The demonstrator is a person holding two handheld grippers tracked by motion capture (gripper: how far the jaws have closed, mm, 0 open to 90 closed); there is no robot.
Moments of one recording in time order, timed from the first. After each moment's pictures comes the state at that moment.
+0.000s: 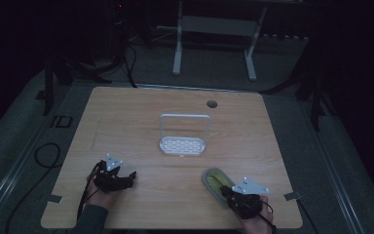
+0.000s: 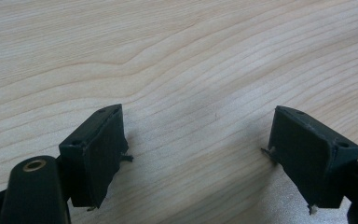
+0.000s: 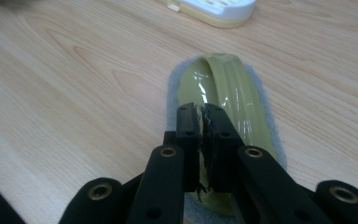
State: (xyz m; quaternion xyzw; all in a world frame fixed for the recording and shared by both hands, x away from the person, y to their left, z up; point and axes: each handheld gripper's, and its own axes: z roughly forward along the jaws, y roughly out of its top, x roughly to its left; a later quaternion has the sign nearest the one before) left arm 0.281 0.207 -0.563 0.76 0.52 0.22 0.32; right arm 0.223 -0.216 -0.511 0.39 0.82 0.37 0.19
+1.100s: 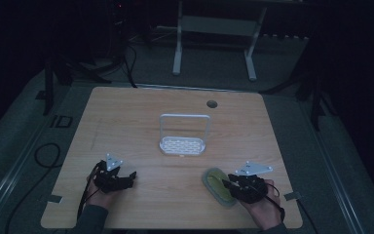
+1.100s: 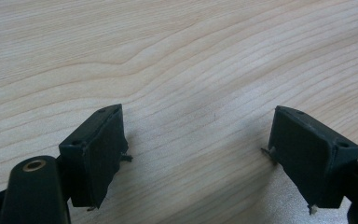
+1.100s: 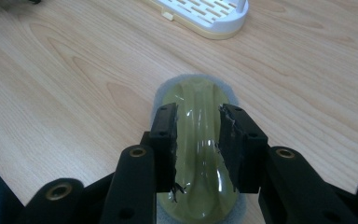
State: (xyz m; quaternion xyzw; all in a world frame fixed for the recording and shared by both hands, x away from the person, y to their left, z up) left arm 0.281 0.207 -0.563 0.76 0.52 0.22 0.32; right arm 0.254 -0.222 -0.473 0.38 0.85 0.34 0.15
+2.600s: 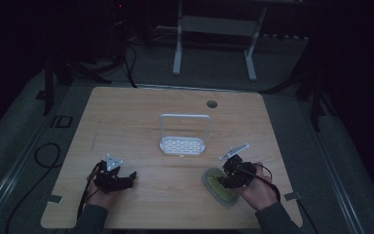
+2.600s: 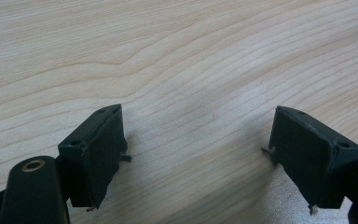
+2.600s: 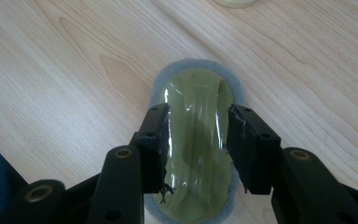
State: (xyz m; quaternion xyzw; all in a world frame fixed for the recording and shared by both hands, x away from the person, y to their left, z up) left arm 0.281 0.206 -0.563 0.76 0.52 0.22 0.32; right arm 0.296 -0.190 -0.454 0.37 0.90 0.20 0.09
